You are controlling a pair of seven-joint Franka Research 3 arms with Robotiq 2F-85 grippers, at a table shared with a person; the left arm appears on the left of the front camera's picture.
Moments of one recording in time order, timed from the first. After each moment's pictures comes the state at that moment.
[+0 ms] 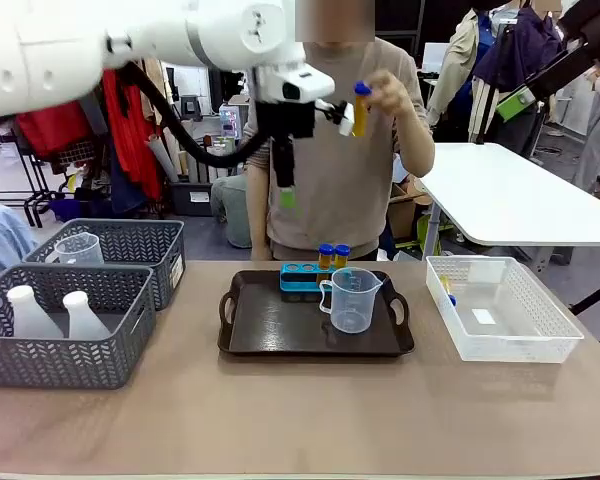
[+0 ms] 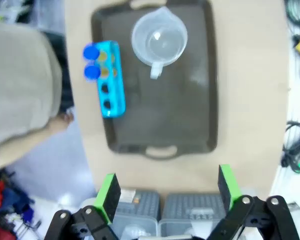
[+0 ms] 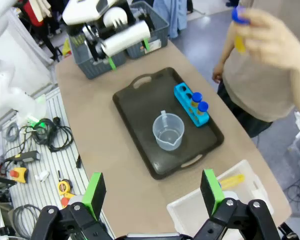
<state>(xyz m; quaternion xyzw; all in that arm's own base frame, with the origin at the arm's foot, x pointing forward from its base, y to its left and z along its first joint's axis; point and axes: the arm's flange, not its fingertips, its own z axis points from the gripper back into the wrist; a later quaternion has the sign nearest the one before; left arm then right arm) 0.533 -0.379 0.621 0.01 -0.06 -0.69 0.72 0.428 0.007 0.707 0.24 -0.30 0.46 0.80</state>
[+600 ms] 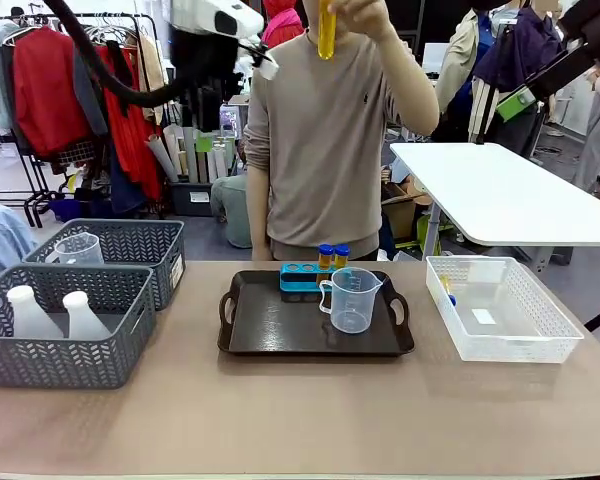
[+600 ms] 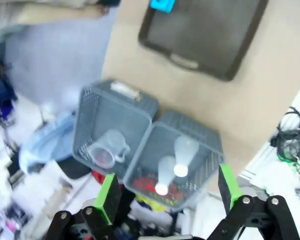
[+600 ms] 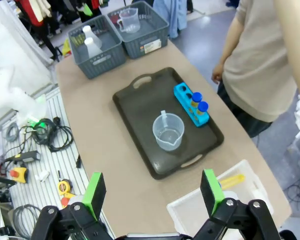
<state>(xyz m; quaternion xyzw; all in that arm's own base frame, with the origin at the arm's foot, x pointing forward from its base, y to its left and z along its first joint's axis) 0.510 -0.266 0.711 0.12 -0.04 -0.50 0.85 0.428 0.006 0.707 0.24 -0.30 0.46 0.80</state>
